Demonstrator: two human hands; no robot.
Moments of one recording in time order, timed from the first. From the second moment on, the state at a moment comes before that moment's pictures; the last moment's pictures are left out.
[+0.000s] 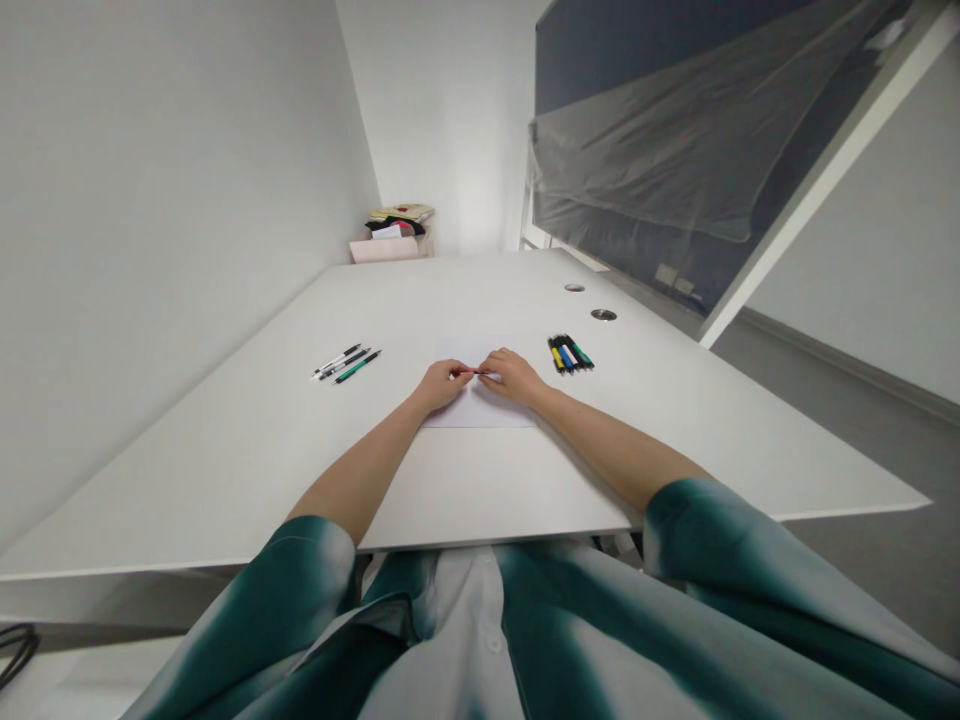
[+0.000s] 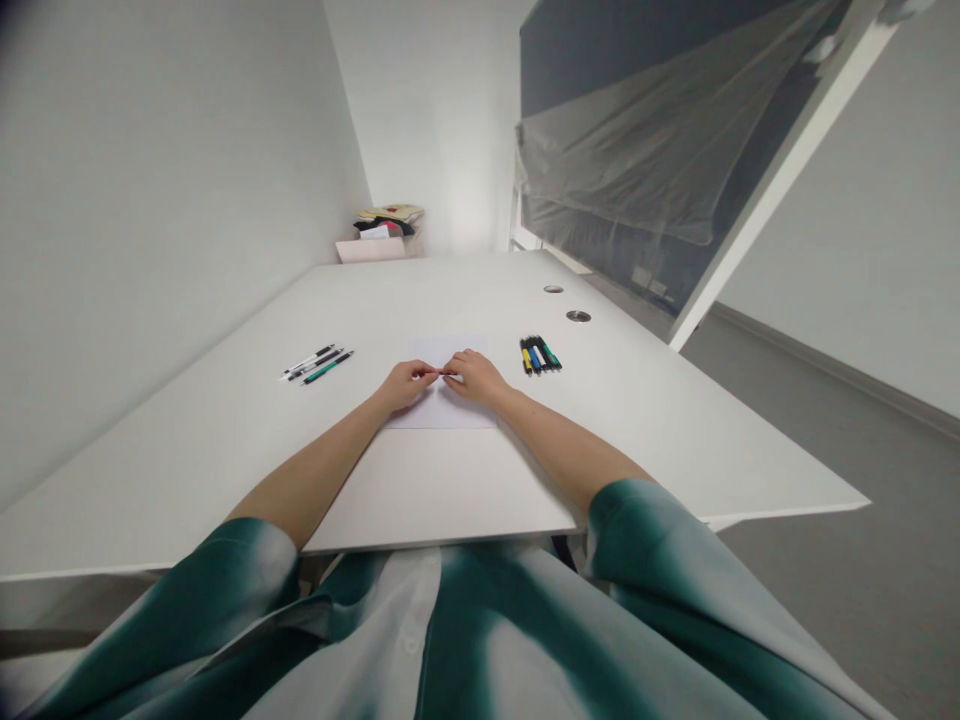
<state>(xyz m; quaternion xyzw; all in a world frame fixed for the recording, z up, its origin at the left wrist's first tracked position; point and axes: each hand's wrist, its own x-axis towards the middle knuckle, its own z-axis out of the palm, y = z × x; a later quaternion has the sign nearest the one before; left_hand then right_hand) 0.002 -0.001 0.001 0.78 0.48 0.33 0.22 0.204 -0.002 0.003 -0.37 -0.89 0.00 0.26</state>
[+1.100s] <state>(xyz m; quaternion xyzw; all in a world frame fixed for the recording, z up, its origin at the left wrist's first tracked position) -0.011 -0.003 0.001 0.79 0.54 0.27 0.10 0.208 -0.003 0.006 -0.45 -0.88 -0.01 0.17</state>
